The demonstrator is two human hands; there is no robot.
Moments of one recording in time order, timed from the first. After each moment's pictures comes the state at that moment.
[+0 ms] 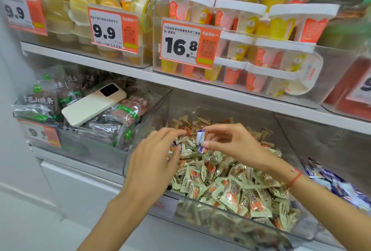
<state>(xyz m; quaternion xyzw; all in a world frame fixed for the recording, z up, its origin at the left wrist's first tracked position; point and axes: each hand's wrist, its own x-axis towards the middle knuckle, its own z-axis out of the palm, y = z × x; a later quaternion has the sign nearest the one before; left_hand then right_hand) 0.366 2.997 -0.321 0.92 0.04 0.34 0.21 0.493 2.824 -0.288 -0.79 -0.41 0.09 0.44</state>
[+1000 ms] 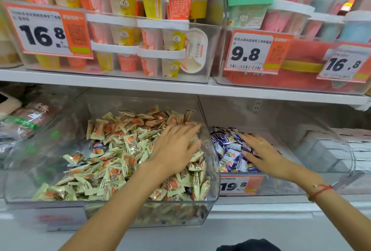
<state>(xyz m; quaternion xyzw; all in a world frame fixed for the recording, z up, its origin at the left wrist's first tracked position) 0.472 2.834 -0.327 0.97 -0.18 0.11 0.13 0.513 2.556 -0.351 -0.97 -0.17 -0.02 0.16</state>
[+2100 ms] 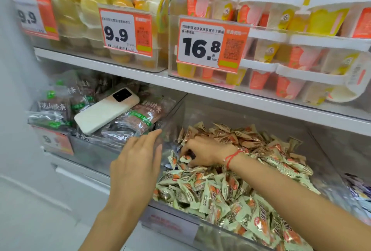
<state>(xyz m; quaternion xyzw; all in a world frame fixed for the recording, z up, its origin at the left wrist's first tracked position) 0.371 3.041 -0.334 0.91 0.19 0.35 0.14 0.556 2.942 -0.341 -0.84 -0.53 0.10 -0.05</state>
